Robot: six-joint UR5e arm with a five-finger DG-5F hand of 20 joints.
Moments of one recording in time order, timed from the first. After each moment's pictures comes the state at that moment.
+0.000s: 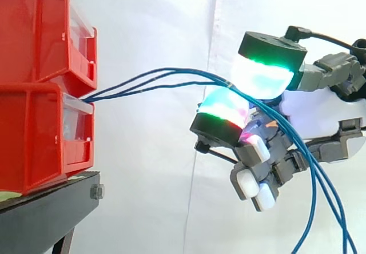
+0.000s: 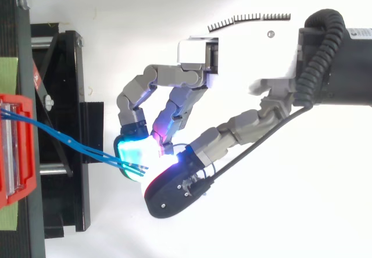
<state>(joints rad) 0.08 -2.23 -1.14 -3.05 -1.46 -0.13</state>
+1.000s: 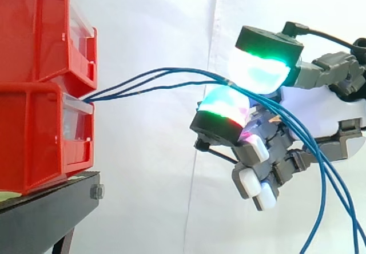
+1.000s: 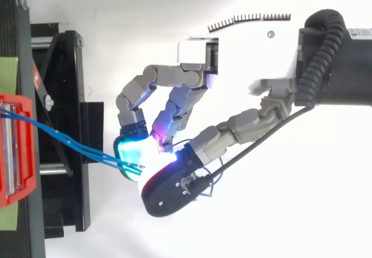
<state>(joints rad) 0.08 -2.23 -1.14 -3.05 -1.46 -0.13</state>
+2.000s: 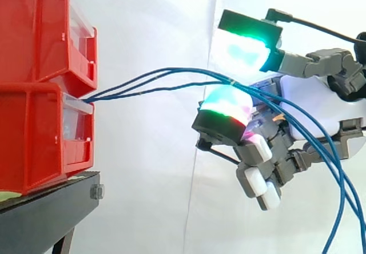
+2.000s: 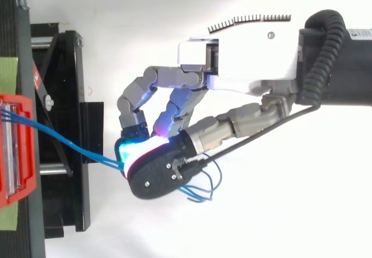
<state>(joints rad) 0.08 -2.23 -1.14 -3.05 -1.46 -0.13</state>
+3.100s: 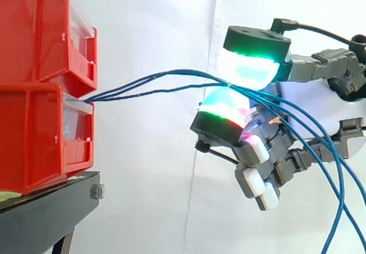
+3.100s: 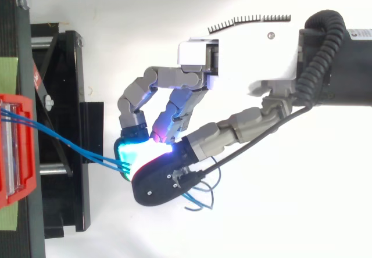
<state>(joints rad) 0.08 -2.23 -1.14 -3.05 -1.46 -0.13</state>
